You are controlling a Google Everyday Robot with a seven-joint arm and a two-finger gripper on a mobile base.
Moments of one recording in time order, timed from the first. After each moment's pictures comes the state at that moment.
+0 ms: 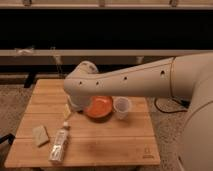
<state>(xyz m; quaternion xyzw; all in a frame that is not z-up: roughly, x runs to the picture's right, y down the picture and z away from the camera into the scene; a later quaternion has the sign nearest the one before) -0.131 0.107 0.675 -0.29 0.04 0.49 0.82</state>
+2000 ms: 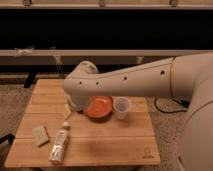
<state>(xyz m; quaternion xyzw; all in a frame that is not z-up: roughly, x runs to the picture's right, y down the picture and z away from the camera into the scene) -0.132 0.106 0.675 -0.29 0.04 0.49 0.82</state>
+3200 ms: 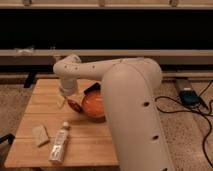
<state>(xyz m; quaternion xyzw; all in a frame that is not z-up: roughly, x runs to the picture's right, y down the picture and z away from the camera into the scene) -0.216 0.068 0.834 -0.35 0.02 0.33 0.87</state>
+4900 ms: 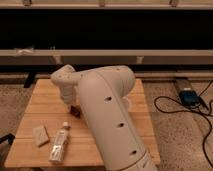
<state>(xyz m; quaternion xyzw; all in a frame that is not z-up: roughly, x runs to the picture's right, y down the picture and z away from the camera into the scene) -0.215 0.118 0.909 -0.37 0.10 0.29 0.88</state>
